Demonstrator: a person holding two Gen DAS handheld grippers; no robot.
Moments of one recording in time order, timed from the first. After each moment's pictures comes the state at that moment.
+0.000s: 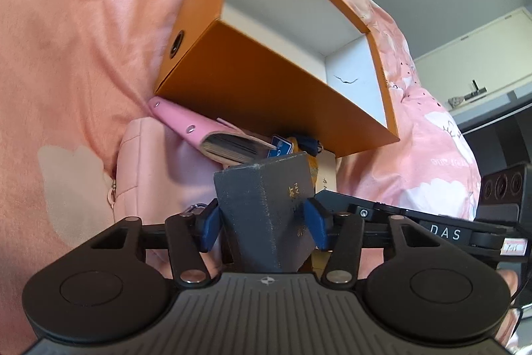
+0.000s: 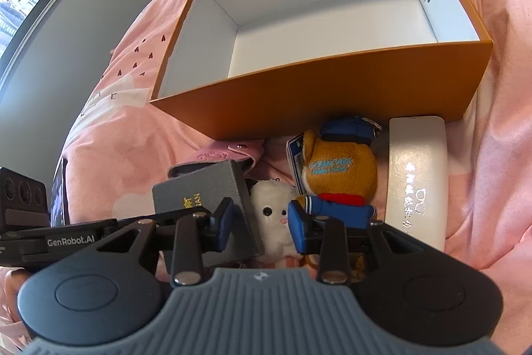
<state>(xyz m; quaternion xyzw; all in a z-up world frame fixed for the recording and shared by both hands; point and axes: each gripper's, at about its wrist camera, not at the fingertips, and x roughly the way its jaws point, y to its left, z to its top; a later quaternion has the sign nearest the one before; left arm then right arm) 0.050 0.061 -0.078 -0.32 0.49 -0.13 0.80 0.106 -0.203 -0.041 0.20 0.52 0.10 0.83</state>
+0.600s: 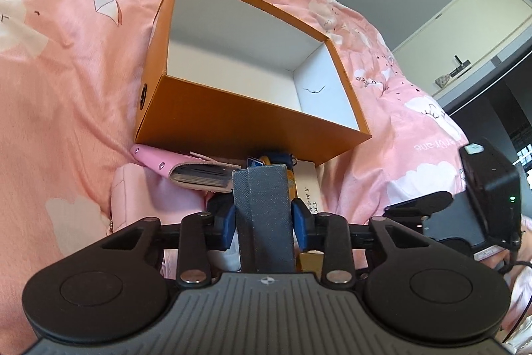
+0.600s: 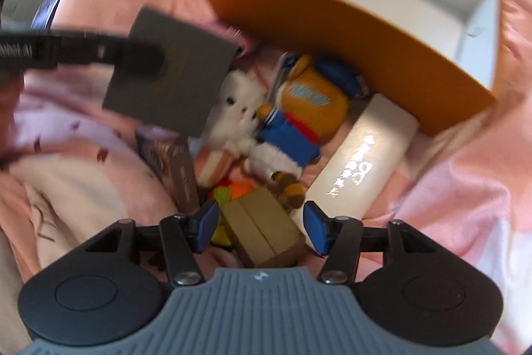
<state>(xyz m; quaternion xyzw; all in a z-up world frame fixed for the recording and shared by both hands) 0.041 0.046 -0.040 -0.25 0.45 -0.15 0.84 0.095 -0.197 -0.042 -0.09 0.62 0.20 0.75</state>
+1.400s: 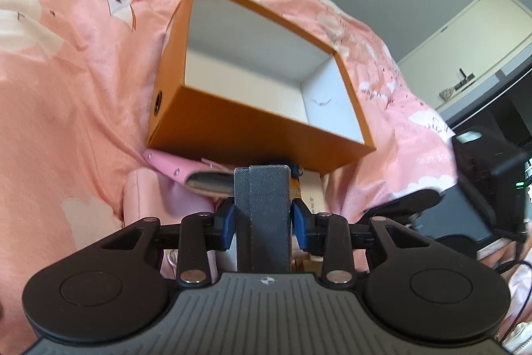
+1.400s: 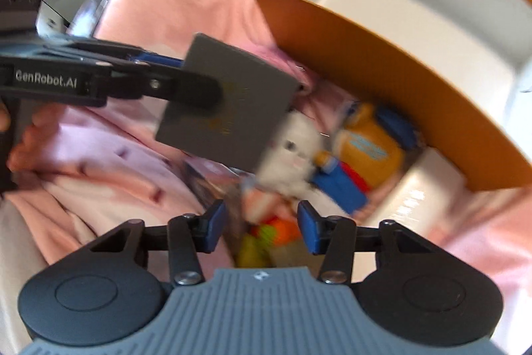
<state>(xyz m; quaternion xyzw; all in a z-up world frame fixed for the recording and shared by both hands) 0.037 0.059 -0.034 -0.26 0.44 -0.14 0.85 0.118 -0.165 -0.035 -0.06 0.60 0.29 0.74</state>
